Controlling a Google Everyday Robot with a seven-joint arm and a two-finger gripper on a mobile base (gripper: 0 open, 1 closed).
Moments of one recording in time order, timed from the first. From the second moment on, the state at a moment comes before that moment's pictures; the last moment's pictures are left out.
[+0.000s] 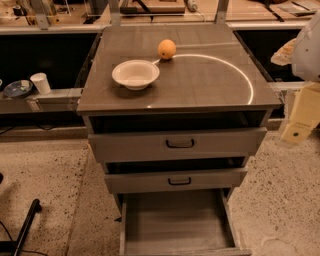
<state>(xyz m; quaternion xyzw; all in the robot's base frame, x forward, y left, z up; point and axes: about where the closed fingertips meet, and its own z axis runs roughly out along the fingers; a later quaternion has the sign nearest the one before) 0.438 -0.217 0.976 -0.60 0.78 -0.03 0.16</state>
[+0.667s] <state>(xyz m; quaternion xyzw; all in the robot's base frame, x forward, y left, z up) 0.437 -0.225 0.959 -0.59 0.78 -0.01 0.18</state>
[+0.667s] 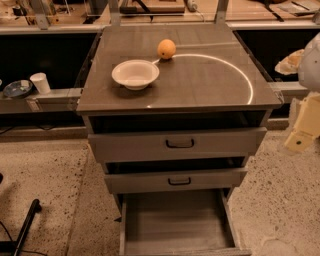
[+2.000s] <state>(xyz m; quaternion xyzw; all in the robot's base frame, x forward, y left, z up) 0.365 -0.284 0.810 -0.49 0.83 0.10 0.24</state>
